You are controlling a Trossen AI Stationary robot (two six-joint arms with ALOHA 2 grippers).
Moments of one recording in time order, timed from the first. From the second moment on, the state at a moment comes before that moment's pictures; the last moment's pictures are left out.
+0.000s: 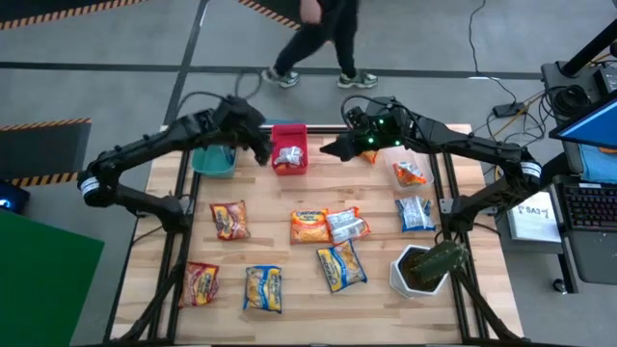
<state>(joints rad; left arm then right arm) 0.51 1.28 1.23 -0.67 0.03 -0.19 -0.35 1.43 1.38 -0.37 -0.30 0.77</state>
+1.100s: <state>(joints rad) -0.08 1.52 0.83 -0.02 -0.01 -0.73 -0.21 1.51 1.38 -0.88 -0.32 0.65</state>
